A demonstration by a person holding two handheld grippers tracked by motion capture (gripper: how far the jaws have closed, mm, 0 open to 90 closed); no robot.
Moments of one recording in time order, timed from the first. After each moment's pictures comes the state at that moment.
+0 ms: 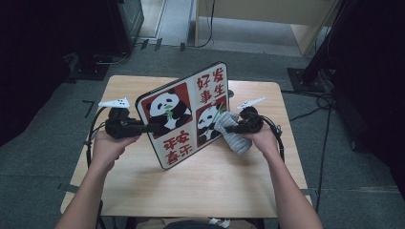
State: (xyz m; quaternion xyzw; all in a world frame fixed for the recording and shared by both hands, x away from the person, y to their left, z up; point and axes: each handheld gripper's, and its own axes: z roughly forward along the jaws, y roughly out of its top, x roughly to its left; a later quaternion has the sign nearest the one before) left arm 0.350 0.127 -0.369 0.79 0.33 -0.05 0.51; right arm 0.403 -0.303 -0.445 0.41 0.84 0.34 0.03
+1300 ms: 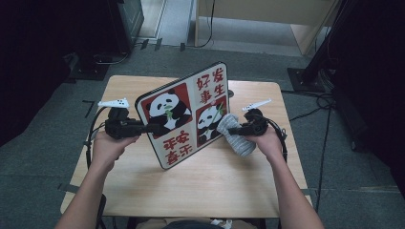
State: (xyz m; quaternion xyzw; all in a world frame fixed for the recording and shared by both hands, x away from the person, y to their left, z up) left arm 0.350 0.128 -0.371 0.79 0.33 -0.06 0.51; right arm 0.390 -0.314 -0.439 0.43 0.83 0.36 0.01
